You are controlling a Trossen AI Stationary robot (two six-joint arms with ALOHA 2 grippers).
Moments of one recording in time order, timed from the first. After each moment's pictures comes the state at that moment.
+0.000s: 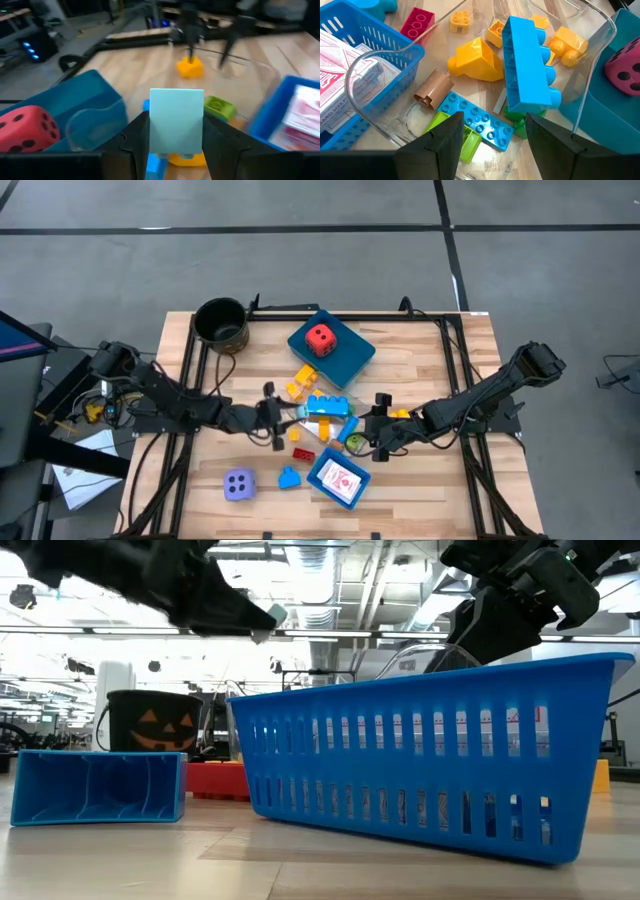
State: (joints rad) left arm -0.35 1.36 0.53 0.51 -0.61 -0.01; right arm 0.43 1.44 0.78 -0.20 0.52 0.21
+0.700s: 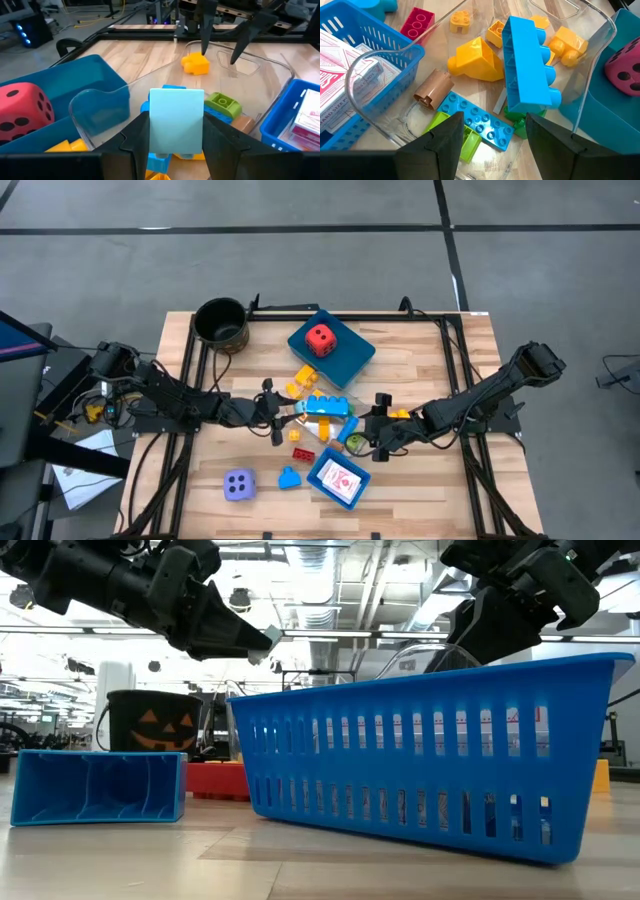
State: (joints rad) left arm -0.28 1.36 0.44 0.62 -0.52 -0.09; right arm 0.43 1.44 0.78 -0.20 0.52 0.21
